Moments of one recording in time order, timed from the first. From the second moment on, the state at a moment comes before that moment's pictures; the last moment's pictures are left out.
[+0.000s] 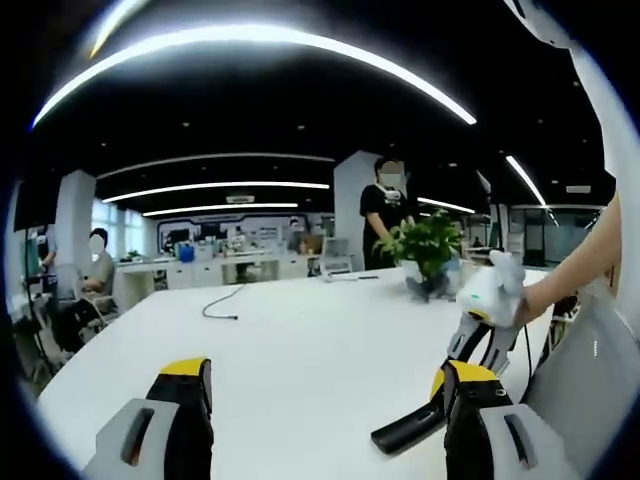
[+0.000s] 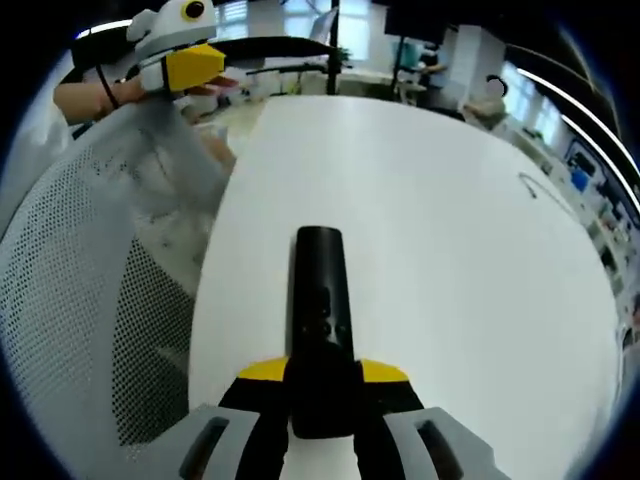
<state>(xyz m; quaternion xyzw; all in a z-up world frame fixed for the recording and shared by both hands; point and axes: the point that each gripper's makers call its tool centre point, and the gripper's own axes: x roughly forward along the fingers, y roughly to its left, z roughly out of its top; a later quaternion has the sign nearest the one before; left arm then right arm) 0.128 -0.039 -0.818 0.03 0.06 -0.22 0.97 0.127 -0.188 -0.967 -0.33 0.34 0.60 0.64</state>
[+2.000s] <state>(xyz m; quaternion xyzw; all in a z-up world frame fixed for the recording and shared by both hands) 0.130 -0.035 -0.831 0.03 0.08 -0.21 0.97 0.263 -0.203 -0.967 -0.36 0.37 0.60 0.61</state>
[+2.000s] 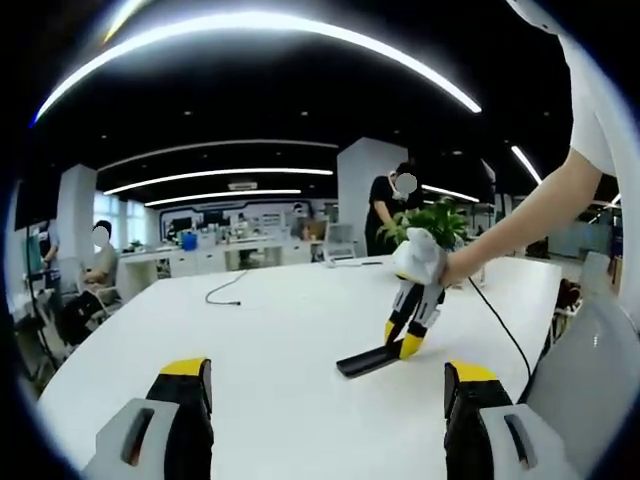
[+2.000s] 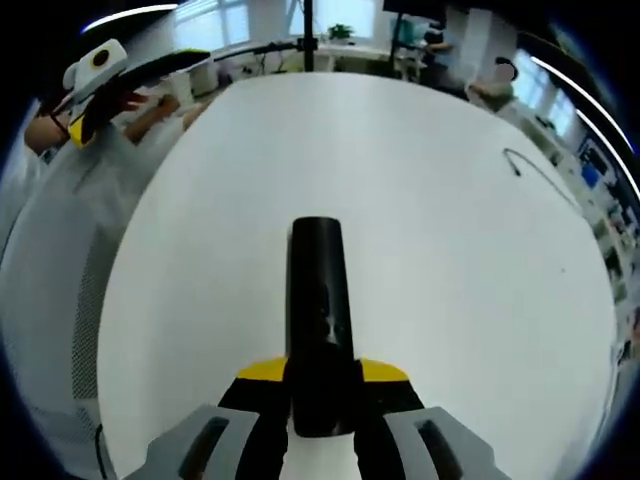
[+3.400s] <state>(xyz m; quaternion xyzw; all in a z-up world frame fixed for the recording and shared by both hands) 0.128 -0.038 -0.838 0.03 0.11 -0.22 0.97 0.264 -0.242 -0.876 -0.04 0.23 0.40 0.88</state>
